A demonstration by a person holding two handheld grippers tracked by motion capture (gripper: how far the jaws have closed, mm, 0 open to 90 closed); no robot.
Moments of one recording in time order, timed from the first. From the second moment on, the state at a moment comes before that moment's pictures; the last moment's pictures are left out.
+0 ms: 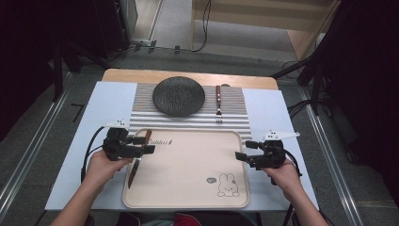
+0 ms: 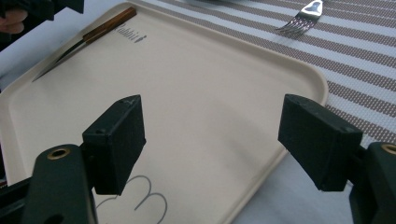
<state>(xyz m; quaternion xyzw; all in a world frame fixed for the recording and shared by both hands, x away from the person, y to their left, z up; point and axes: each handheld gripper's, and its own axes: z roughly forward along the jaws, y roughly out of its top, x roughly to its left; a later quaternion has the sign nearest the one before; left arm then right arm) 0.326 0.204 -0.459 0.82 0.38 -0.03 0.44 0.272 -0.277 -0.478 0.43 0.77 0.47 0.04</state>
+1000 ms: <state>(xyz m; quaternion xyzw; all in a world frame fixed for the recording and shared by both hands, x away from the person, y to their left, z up) 0.320 0.210 -0.460 0.81 0.38 -0.03 0.44 0.331 -0.264 -0.459 0.47 0.75 0.46 0.07</state>
